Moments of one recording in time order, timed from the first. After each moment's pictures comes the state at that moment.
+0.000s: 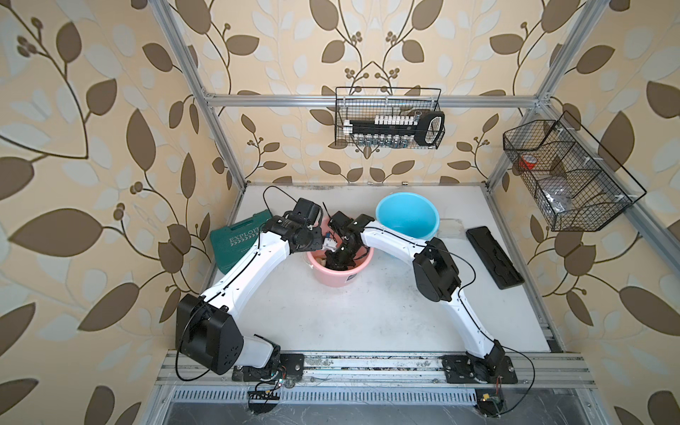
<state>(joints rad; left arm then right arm) -0.40 1.38 1.23 -0.90 -0.17 -0.44 0.79 2.36 2.03 -0.95 -0.76 0.42</state>
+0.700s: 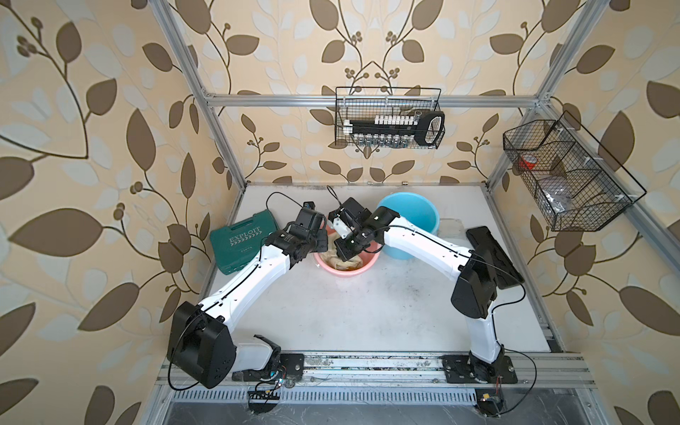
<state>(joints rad) -0.43 1.31 1.06 -0.61 -0.18 -0.42 0.84 2.06 1.91 -0.97 -0.08 0.27</state>
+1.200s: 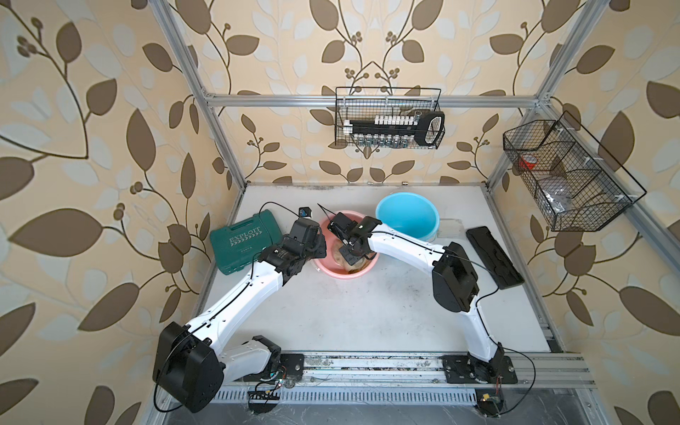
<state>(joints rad) -0.46 1.17 0.92 -0.49 -0.21 -0.45 0.85 2.24 1.95 -1.01 0.31 0.21</state>
